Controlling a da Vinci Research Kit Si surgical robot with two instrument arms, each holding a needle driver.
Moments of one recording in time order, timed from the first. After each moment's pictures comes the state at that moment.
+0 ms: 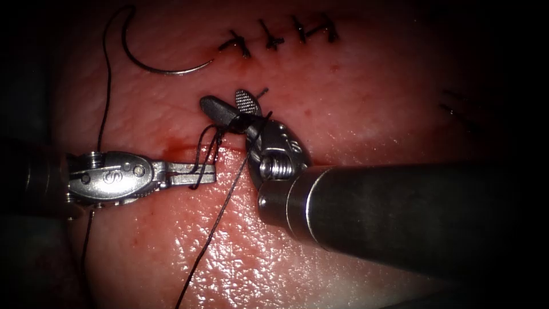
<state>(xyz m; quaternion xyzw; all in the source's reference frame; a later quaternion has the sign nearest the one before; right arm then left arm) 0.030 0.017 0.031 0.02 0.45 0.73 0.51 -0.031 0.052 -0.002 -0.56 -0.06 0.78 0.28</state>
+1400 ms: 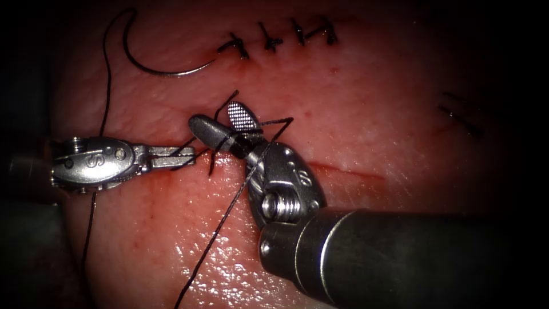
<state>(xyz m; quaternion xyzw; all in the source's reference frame) 0.030 0.015 0.024 0.02 0.50 0.69 0.53 -0.028 0.054 -0.001 -0.55 -0.06 0.78 0.31</state>
